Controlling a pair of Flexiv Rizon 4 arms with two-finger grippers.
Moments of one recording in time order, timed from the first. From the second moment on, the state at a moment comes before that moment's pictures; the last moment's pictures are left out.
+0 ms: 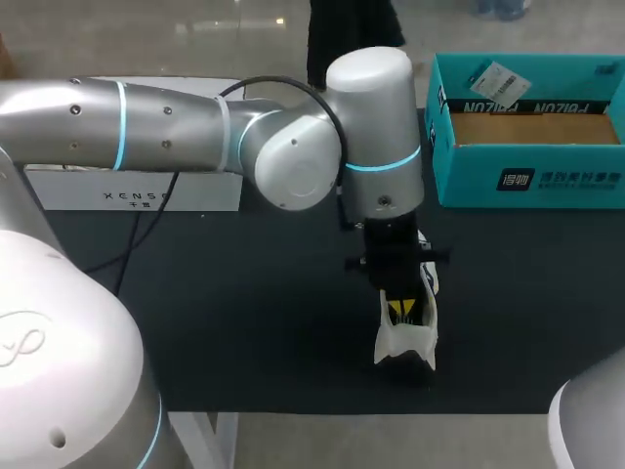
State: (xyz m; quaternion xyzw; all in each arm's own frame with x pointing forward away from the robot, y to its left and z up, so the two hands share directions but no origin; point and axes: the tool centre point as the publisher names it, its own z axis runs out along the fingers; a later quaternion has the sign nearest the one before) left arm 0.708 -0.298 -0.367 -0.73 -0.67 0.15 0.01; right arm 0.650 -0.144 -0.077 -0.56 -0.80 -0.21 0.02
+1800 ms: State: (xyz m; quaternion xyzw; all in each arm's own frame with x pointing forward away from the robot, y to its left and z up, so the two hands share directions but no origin) left arm 0.757 -0.322 -0.352 -0.73 -0.67 0.10 -0.10; right arm 0.650 -0.143 -0.077 -0.56 -0.80 -0.21 0.02
